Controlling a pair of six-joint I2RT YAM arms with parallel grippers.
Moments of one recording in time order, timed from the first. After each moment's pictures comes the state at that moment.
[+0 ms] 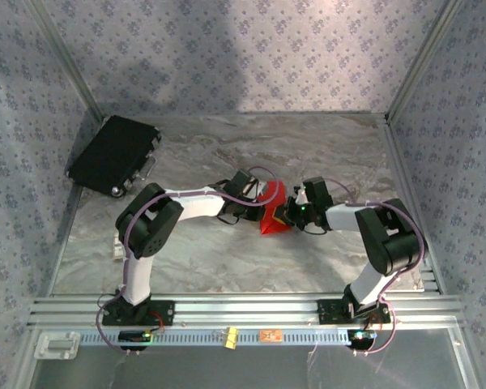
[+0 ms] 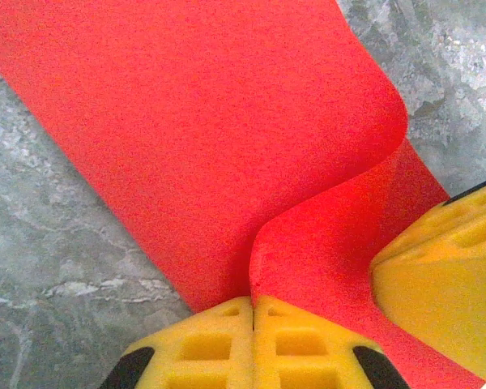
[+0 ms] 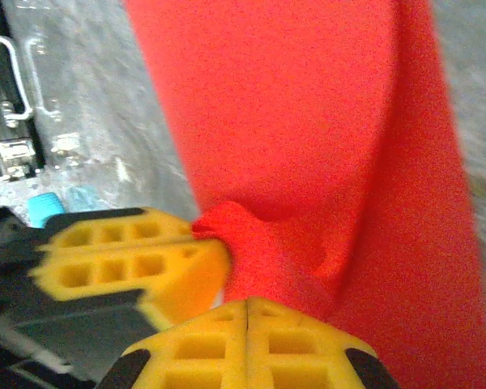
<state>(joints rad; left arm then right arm) -0.79 1.99 1.20 -0.18 0.28 -0.42 0.34 1.64 0.65 0.14 -0.62 0.88</state>
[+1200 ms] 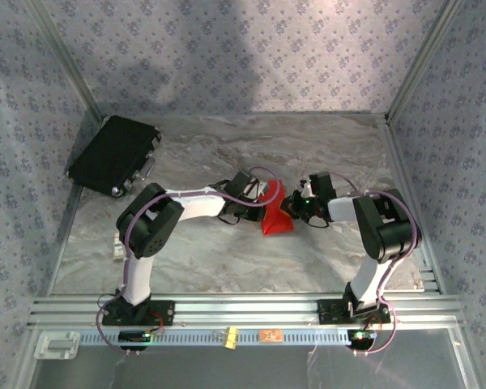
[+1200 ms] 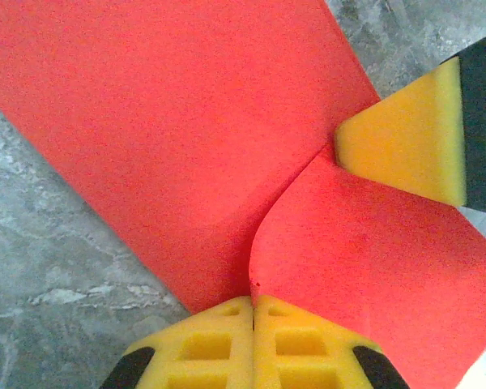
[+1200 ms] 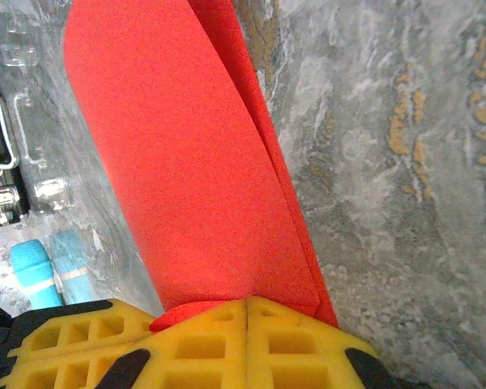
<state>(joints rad) -0.79 1.99 1.20 -0.18 0.28 -0.41 0.25 1.75 0.70 0.15 -0.59 0.82</state>
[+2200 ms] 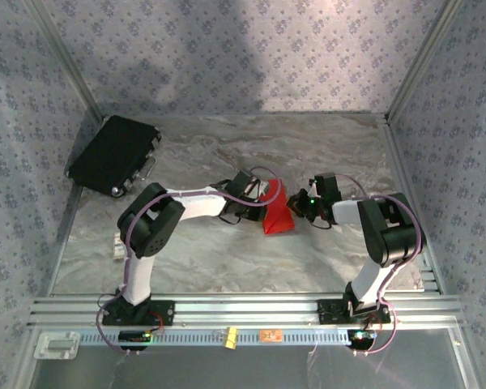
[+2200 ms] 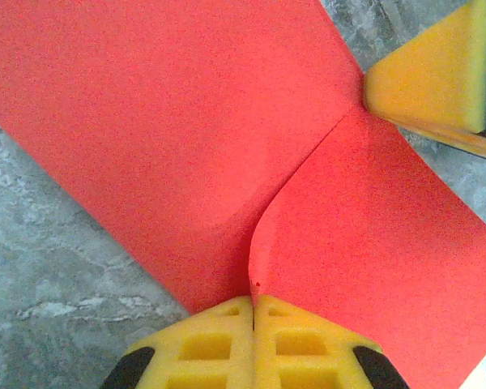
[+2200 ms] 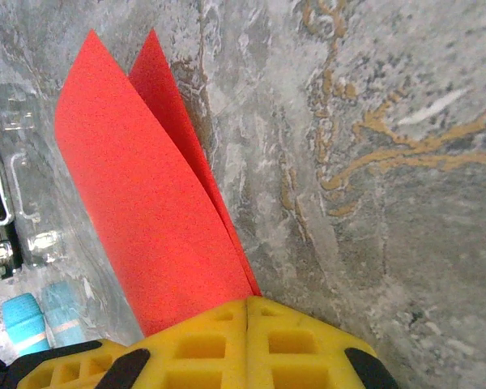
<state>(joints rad) -0.79 2.00 1.22 -0.18 0.28 -0.41 0.22 1.71 0.66 0.20 -0.49 0.87</state>
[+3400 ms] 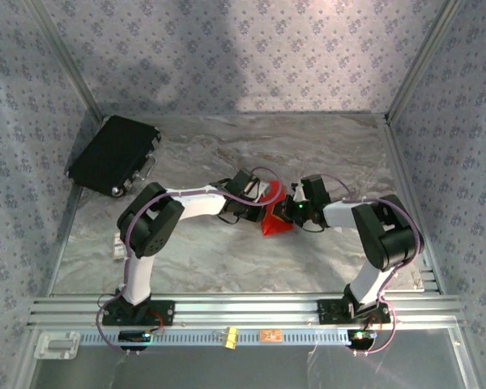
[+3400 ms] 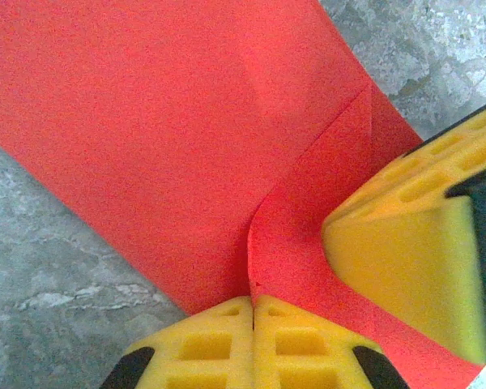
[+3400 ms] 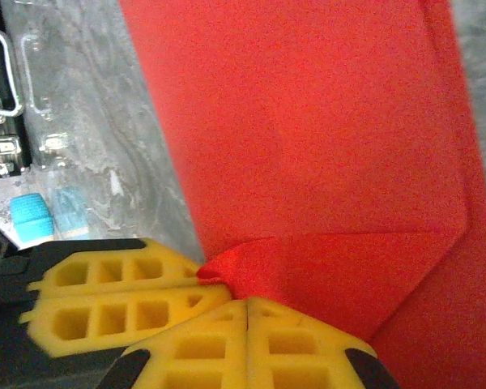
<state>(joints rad) -0.79 2.00 1.23 -0.22 0.30 -0.34 0.34 1.70 0.67 0.16 -0.59 0.82</state>
